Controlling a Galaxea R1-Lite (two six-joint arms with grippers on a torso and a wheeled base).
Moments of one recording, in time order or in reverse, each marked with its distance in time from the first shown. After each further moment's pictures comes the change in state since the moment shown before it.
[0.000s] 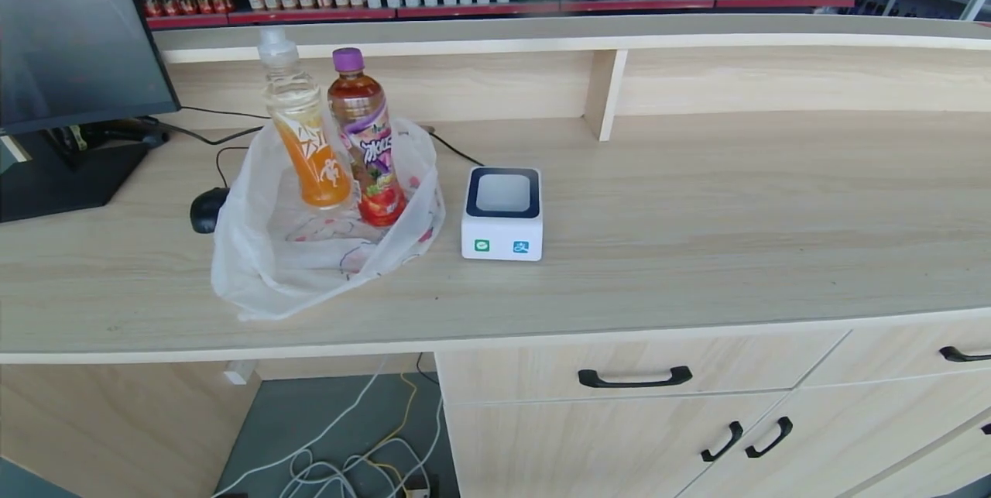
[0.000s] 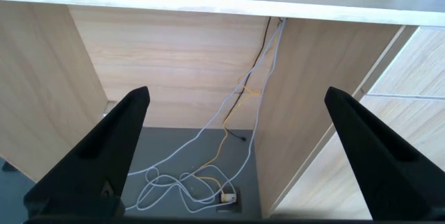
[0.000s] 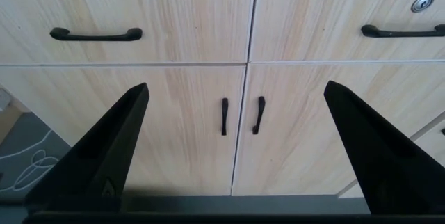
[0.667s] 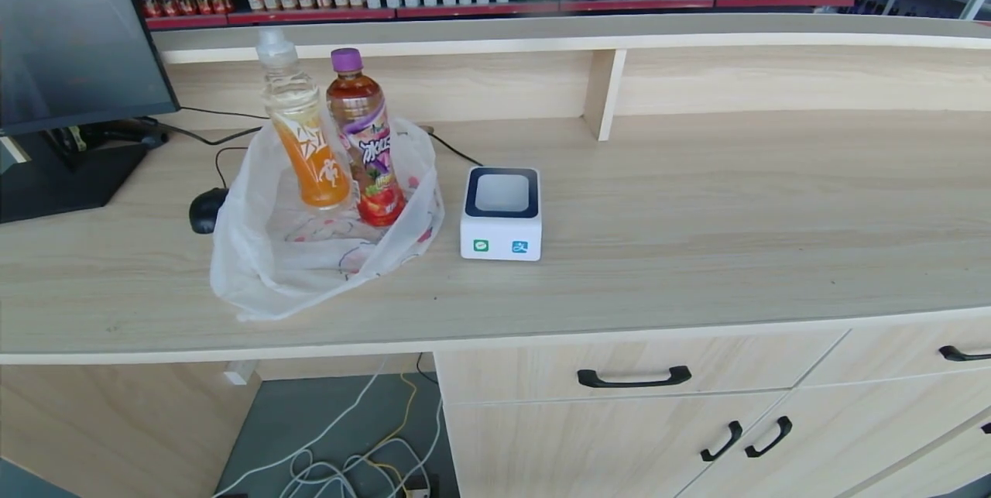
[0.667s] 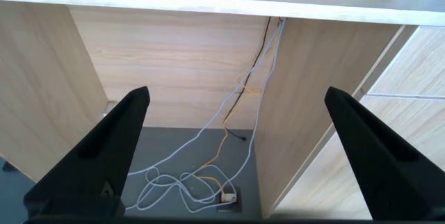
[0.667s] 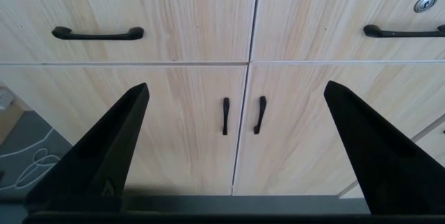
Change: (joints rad) left arm 0.000 0.000 0.000 0.000 0.000 0.000; right arm 0.002 0.000 0.000 0.000 0.000 -0.001
